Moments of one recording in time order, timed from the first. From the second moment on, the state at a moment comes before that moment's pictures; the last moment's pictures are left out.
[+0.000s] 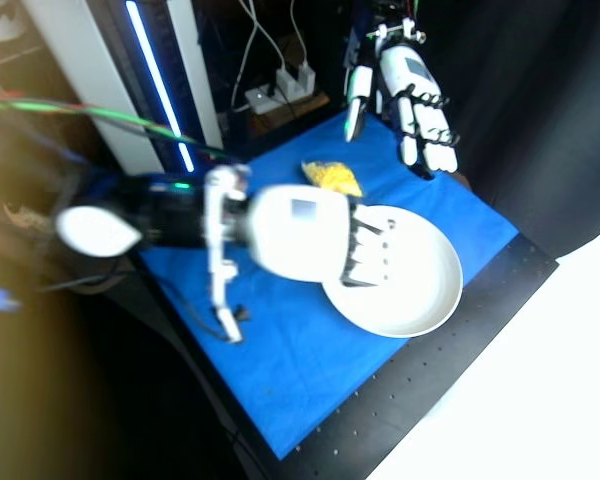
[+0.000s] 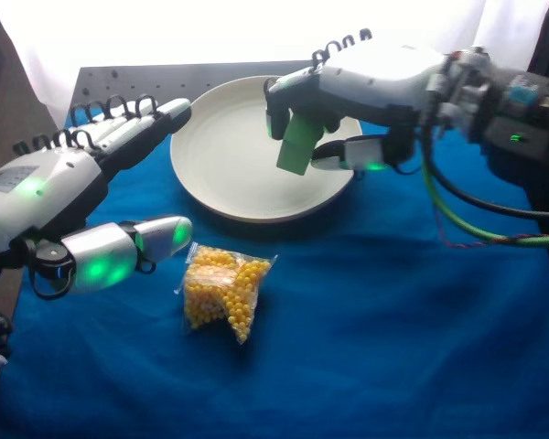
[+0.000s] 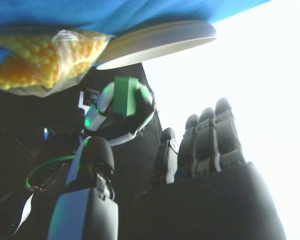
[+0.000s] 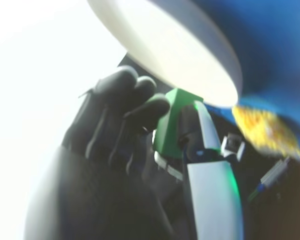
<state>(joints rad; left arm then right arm) 1.02 -0.93 0.92 -0.37 -1.04 1.13 -0.54 -1.39 1.52 -0.38 0.43 -0.42</state>
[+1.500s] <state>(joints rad) 1.11 -0.91 0.88 -0.46 -1.15 1.12 -0.62 -0.99 1.18 -0.33 0.79 -0.42</state>
